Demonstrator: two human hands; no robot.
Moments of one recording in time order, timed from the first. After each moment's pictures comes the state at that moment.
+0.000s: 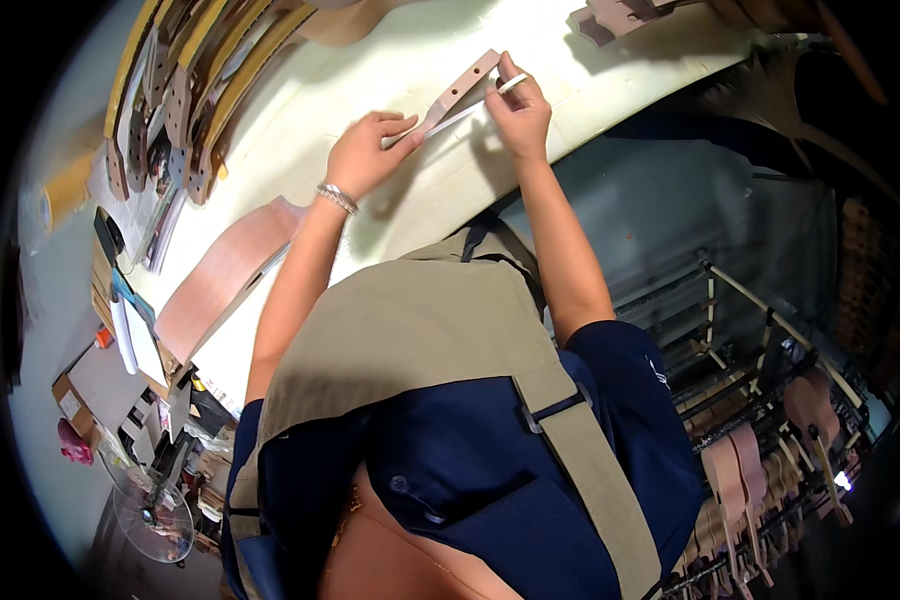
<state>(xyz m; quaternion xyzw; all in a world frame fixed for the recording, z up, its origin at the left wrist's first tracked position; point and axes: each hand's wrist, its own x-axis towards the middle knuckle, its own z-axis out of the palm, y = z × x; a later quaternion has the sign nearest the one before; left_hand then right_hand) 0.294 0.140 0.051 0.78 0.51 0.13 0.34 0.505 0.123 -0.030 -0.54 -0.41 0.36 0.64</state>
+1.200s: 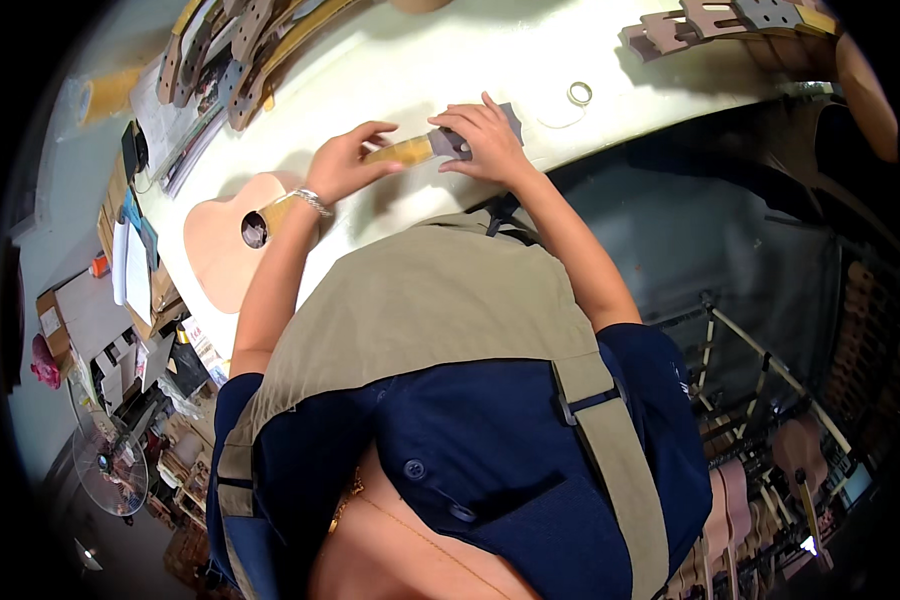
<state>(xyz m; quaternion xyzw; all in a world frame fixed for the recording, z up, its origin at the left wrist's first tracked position) 0.197 0.073 0.063 0.75 0.54 0.11 0.36 0.436 0.072 -0.006 -0.42 -0.84 0.22 0.26</state>
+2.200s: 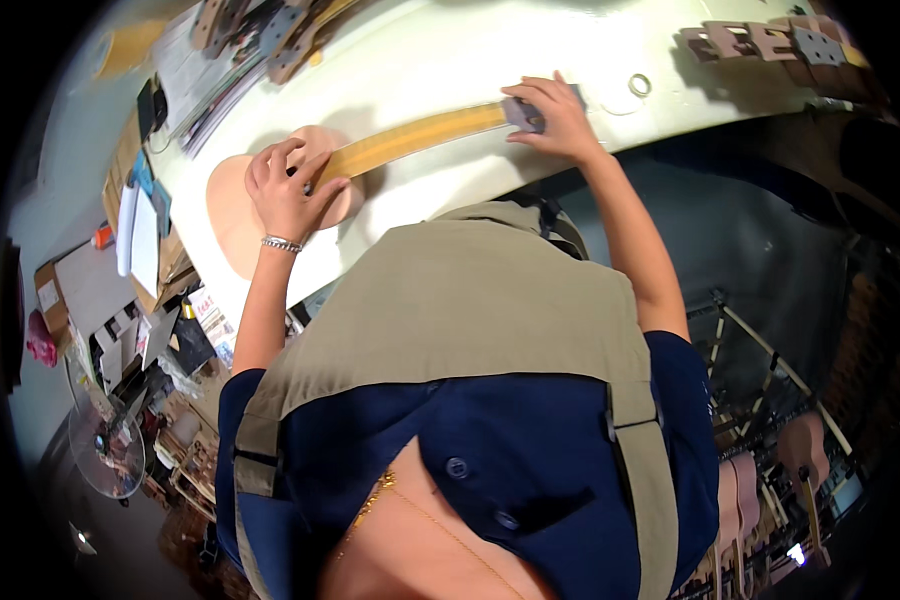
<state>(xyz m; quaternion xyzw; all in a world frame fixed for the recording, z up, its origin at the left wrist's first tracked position) 0.062 -0.003 0.085 0.80 0.58 0.15 -0.06 0.436 0.074 -0.002 -0.43 -0.85 0.19 0.24</state>
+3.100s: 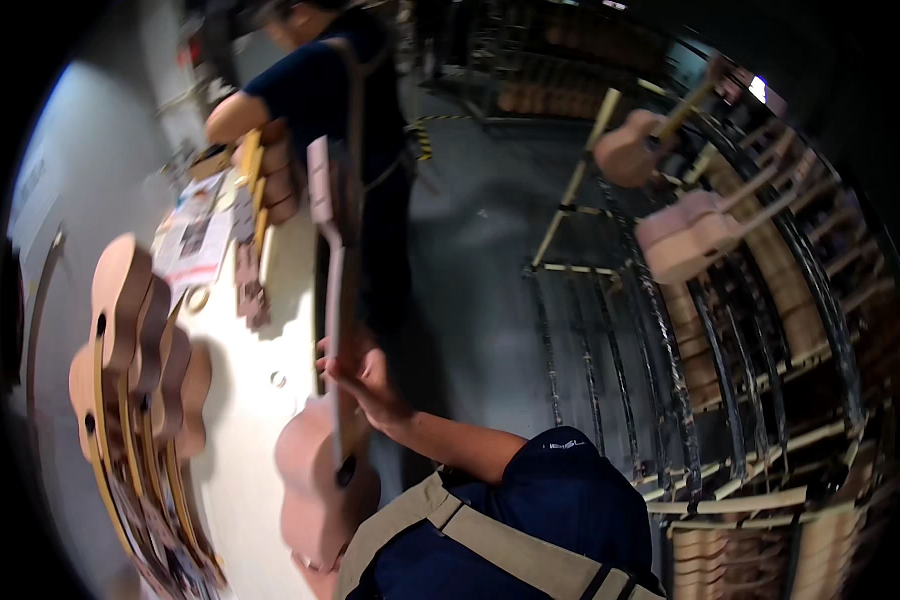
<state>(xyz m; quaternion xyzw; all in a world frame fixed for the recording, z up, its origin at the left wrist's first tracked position) 0.149 -0.066 0.041 0.56 0.48 0.25 0.63 0.482 -0.110 0.197 -0.40 -0.21 0.19 0.87</state>
